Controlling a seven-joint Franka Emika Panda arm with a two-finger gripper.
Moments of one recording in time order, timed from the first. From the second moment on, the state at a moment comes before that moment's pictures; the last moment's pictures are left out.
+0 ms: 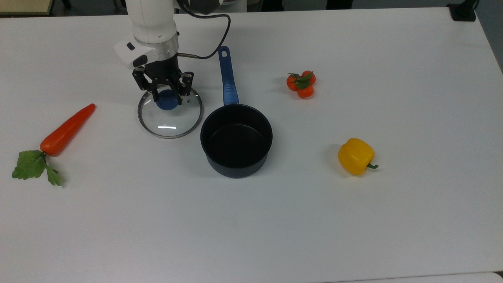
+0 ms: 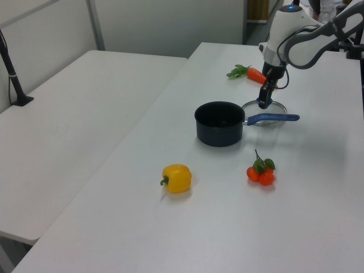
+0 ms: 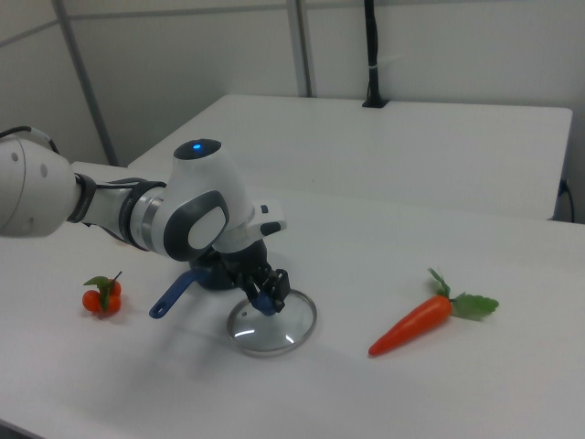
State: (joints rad) arm -0.13 0.18 0.02 -2.11 -0.06 2.47 -0.03
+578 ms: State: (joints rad) arm -0.13 0.17 0.02 -1.99 -0.06 2.33 -0.03
